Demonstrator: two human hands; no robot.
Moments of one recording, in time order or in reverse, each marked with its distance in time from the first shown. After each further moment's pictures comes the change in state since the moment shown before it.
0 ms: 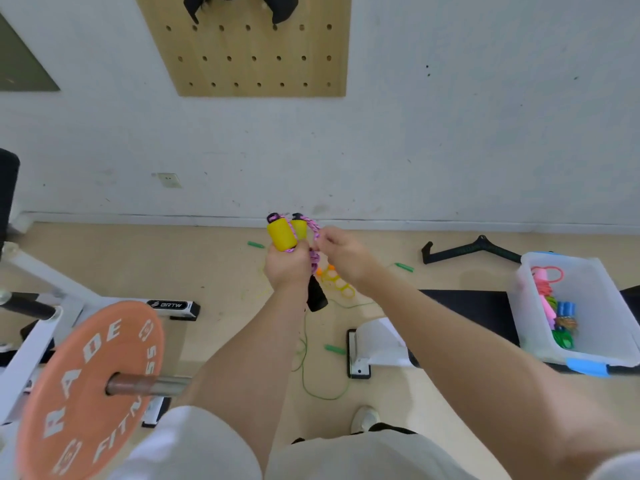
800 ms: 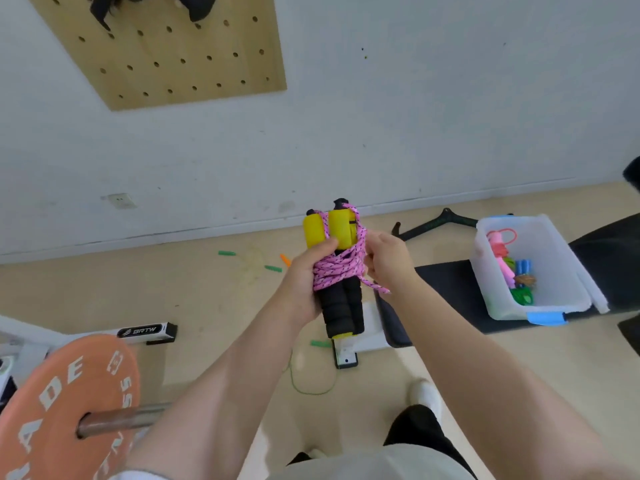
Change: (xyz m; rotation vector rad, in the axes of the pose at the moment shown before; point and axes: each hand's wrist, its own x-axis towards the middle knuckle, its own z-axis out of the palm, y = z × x) left_hand -0.086 0.016 0.033 -0.365 -0.933 -0.305; right_hand -0.055 0.053 -0.088 0.532 0.479 0.400
